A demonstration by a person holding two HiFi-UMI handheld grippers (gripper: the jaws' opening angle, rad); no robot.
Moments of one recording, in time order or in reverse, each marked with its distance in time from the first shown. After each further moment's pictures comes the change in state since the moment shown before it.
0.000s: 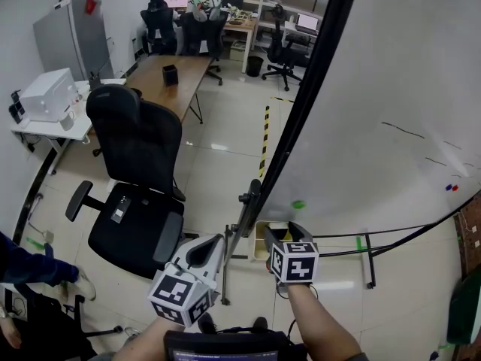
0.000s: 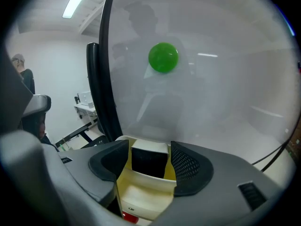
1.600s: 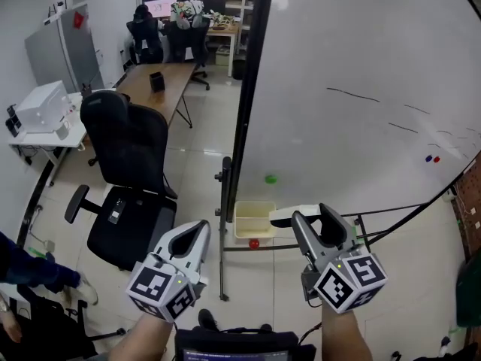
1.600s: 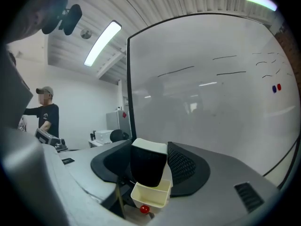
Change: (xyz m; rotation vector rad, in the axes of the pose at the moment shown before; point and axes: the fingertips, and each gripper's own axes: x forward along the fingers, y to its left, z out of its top) left arm -0.052 -0.074 0.040 0.054 -0.095 -0.046; right arm -0.245 -0.017 0.096 0.058 -0.507 0.149
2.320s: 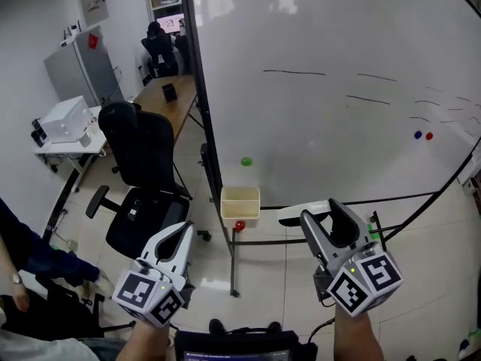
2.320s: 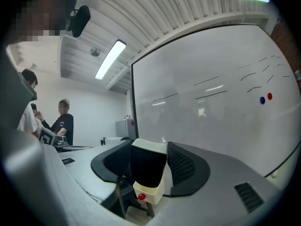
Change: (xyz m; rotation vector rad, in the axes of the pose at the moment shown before) left arm -0.049 -0.134 0.021 0.110 -0.058 0.116; right arm -0.140 -0.056 0.035 0.005 -0.096 0.127
